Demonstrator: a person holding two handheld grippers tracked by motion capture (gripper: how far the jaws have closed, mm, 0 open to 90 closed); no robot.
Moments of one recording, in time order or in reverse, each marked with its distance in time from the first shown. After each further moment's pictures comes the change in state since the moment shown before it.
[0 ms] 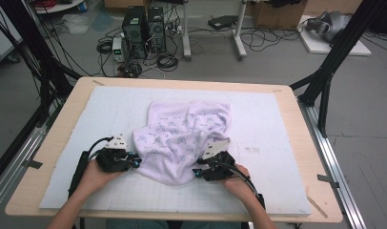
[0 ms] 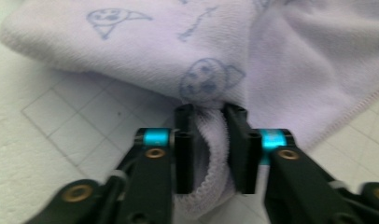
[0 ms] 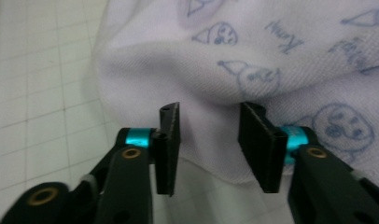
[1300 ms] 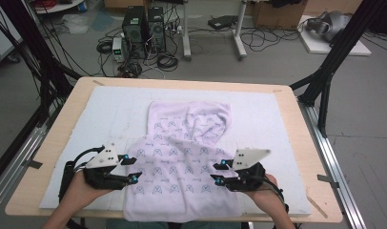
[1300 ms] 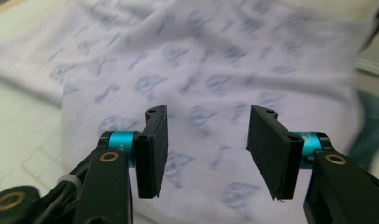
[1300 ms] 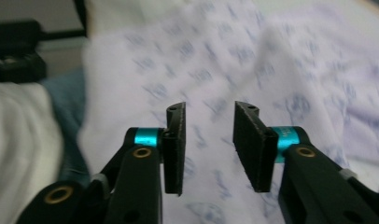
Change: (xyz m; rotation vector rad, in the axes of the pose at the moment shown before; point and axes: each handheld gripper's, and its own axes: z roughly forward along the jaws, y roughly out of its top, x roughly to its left) left arm -0.047 0.013 -0.048 -0.121 -0.026 0.112; right arm 0.026 -0.011 -0.092 -0.142 -0.012 -0.053
